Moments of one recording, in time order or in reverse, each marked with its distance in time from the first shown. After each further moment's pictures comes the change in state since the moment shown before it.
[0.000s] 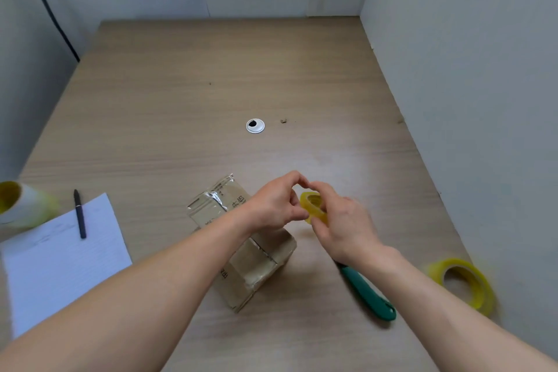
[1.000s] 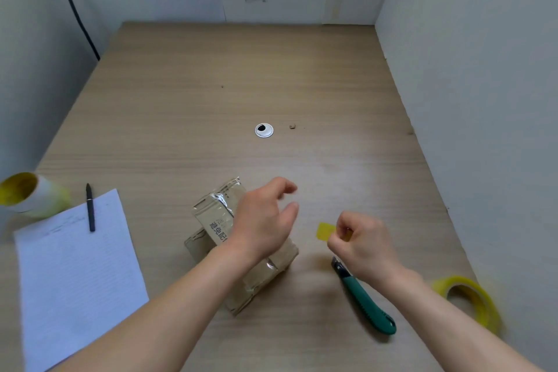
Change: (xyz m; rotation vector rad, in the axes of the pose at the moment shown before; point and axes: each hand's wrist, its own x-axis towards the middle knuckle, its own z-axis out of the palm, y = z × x) left_hand -0.047 0.009 0.010 0.060 0.576 0.070; right_hand -0.014 0.025 -0.005 0.145 0.140 0.066
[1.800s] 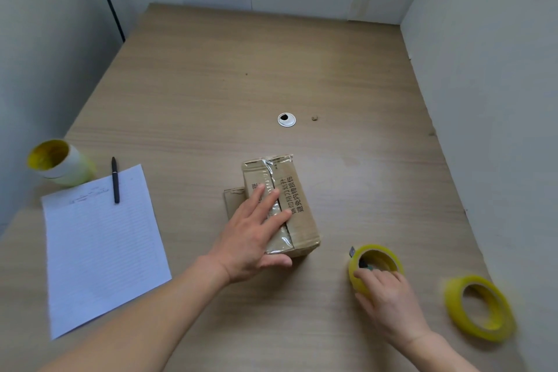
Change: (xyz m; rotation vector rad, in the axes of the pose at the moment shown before) left_hand -0.055 -0.120 -0.011 0.585 -0.200 0.422; right_hand -0.101 0.074 0.051 -0.405 -0.183 -0.266
